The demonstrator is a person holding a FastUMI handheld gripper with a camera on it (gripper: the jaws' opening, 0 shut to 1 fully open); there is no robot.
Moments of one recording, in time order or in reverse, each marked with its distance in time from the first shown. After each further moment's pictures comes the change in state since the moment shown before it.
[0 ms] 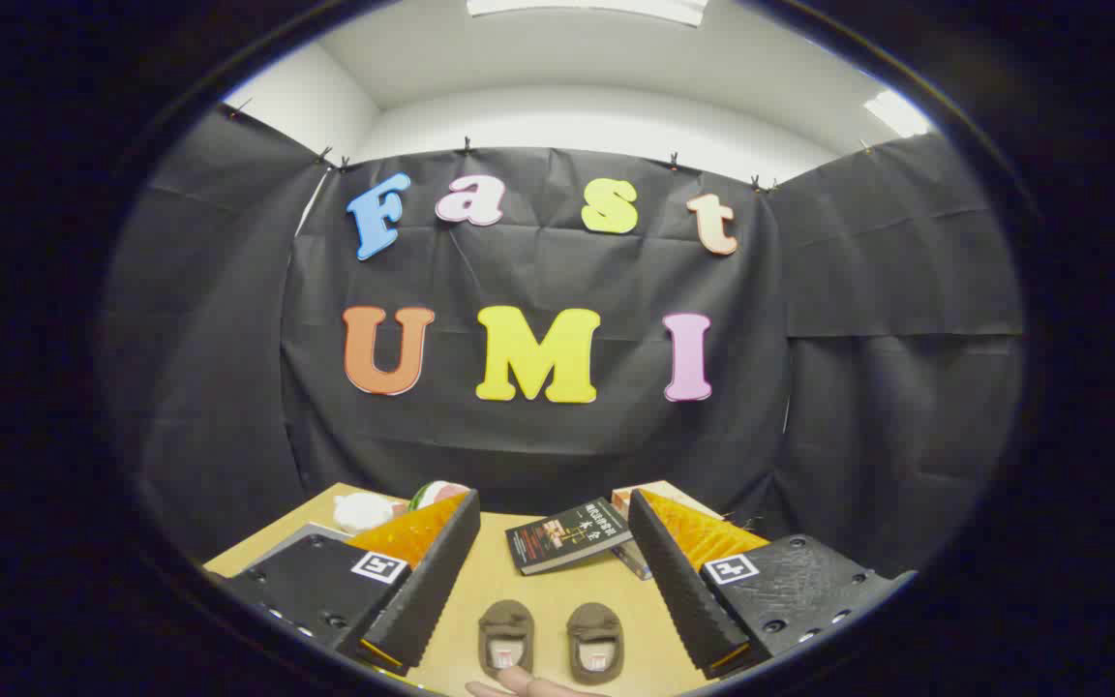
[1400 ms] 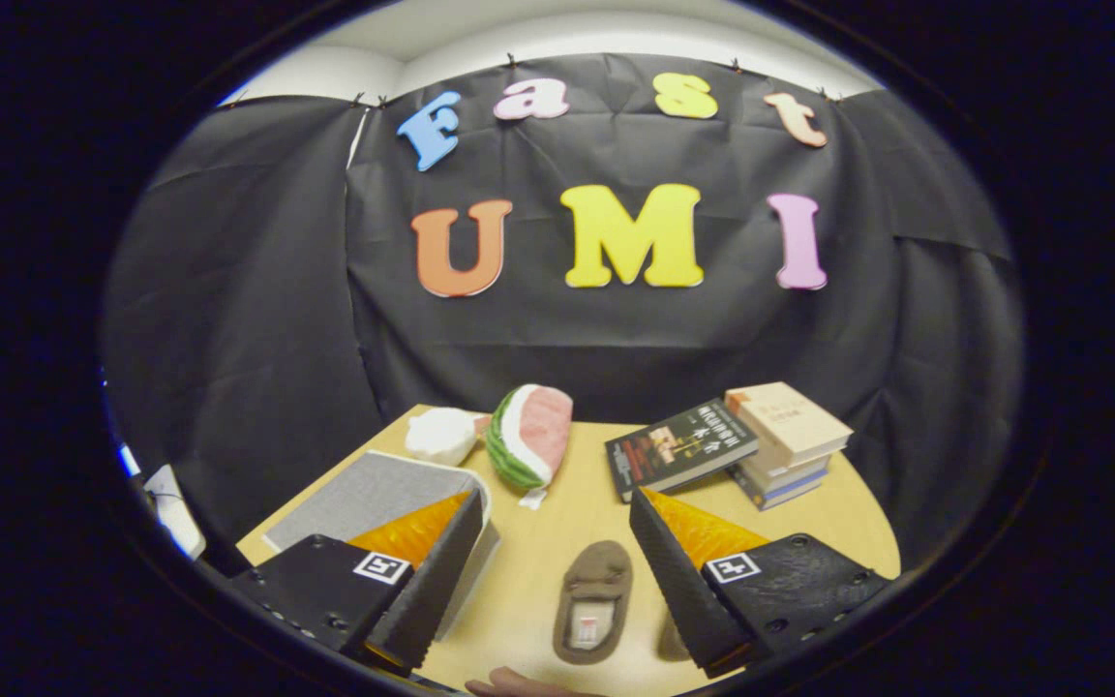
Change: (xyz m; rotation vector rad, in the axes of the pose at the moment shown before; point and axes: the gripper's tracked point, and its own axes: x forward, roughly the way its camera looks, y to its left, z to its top) arm 0.079 0.110 -0.149 0.021 0.346 0.307
